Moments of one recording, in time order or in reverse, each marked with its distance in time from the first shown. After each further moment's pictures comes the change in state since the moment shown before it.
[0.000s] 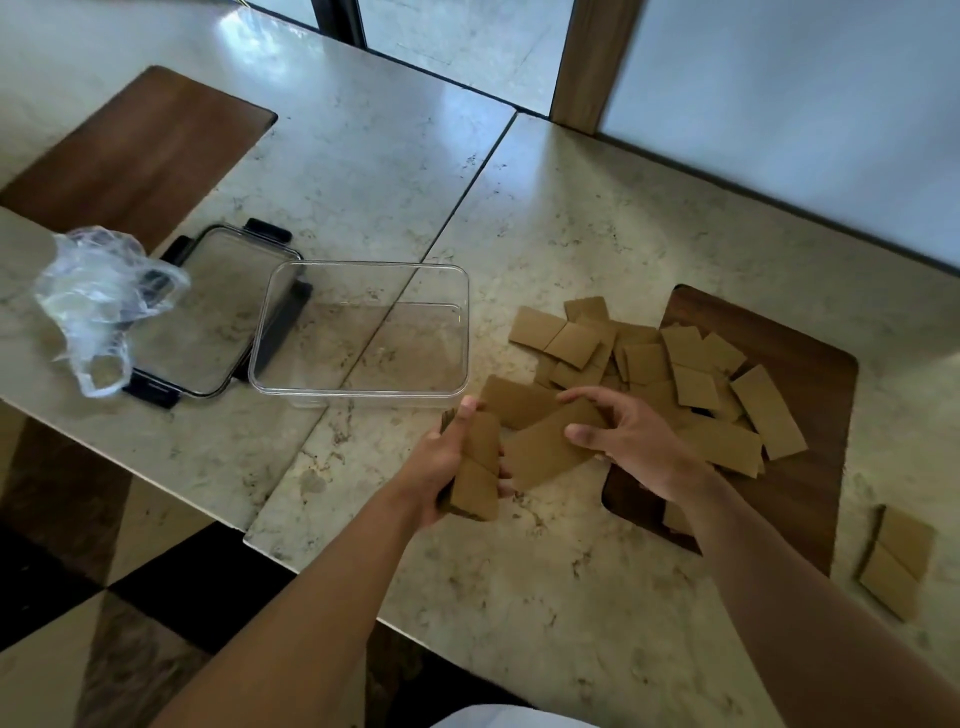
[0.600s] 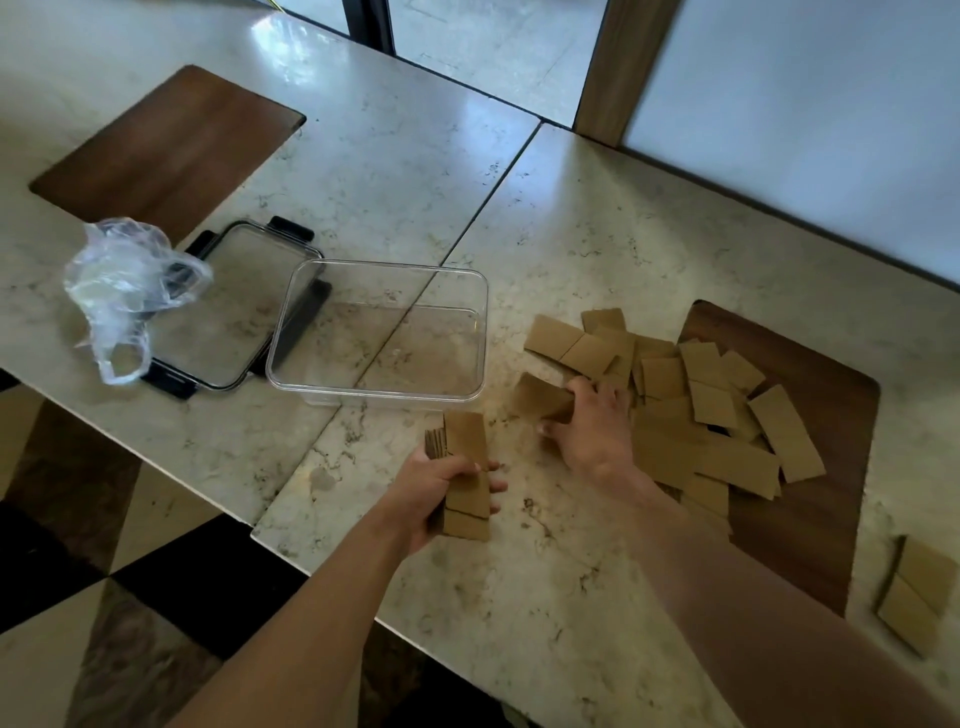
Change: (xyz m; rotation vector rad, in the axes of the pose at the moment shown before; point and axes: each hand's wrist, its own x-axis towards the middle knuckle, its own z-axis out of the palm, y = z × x) left_hand -0.016 -0.011 -0.022 -0.106 0.082 0.033; right_hand 0.060 0.009 0.052 -0.920 0.443 -0.008
